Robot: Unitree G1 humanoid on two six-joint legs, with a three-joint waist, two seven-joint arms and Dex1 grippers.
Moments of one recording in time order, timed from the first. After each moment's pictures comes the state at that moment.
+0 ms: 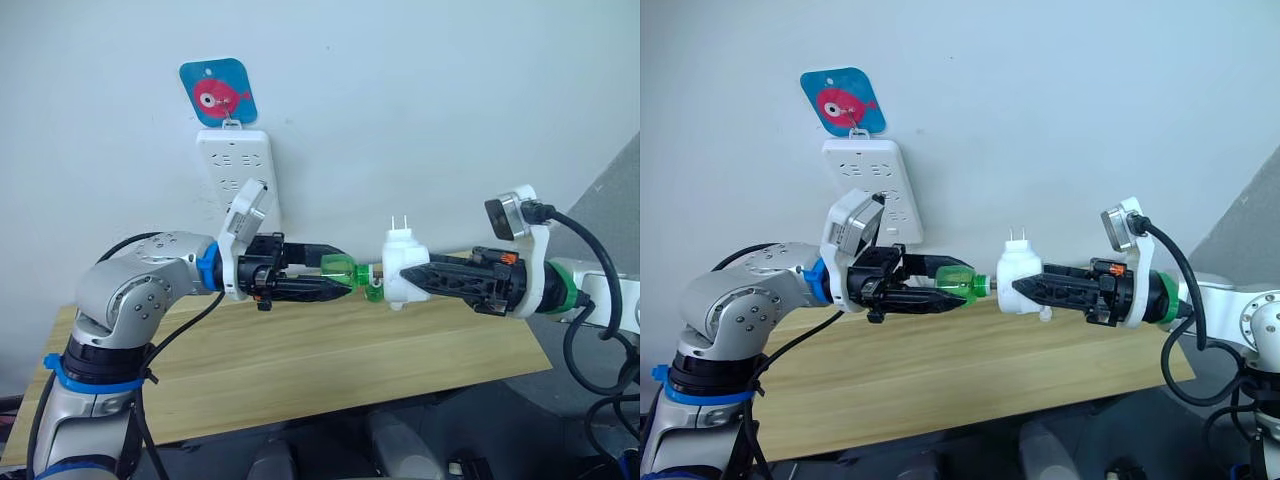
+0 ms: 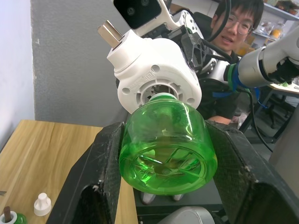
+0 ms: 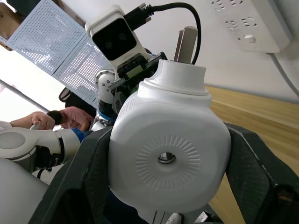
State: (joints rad) left arm -0.55 0.67 0.01 -0.31 -0.93 0.88 -1.14; right arm -0.42 -0.86 -0.12 -0.32 1.81 1.12 0.36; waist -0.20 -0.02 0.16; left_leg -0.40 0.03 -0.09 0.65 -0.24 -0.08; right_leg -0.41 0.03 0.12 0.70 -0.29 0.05
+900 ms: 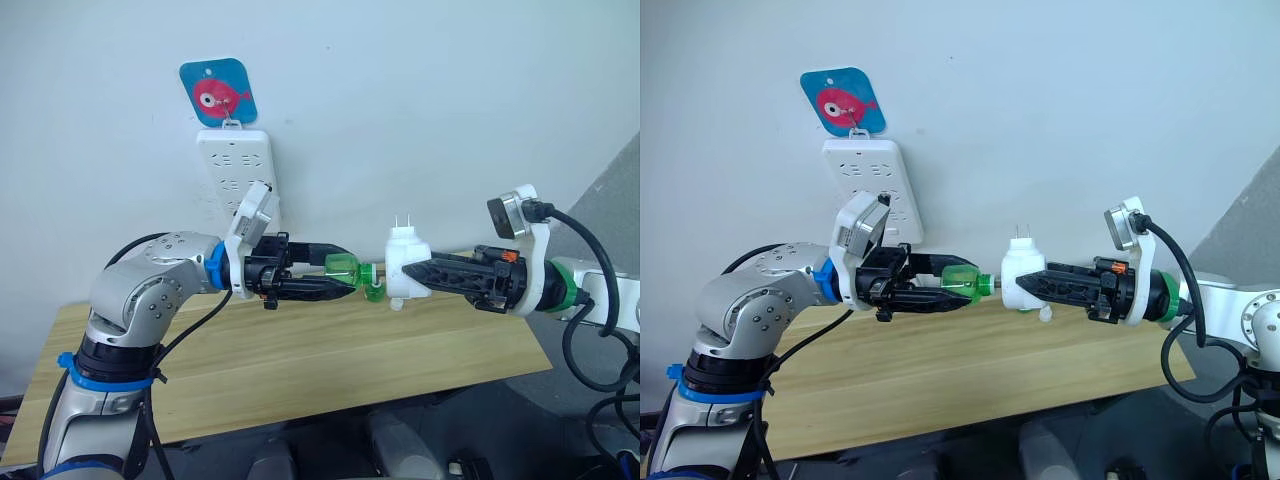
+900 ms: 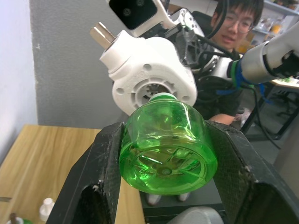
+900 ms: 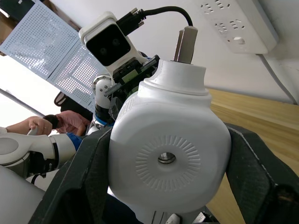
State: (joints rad) left arm -0.55 0.64 -0.02 -0.28 -0.84 0.79 -1.18; right arm -0.42 -0.87 -0.12 -0.31 1.82 1.12 0.35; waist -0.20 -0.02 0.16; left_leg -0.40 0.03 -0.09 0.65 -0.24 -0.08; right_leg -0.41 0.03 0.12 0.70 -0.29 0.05
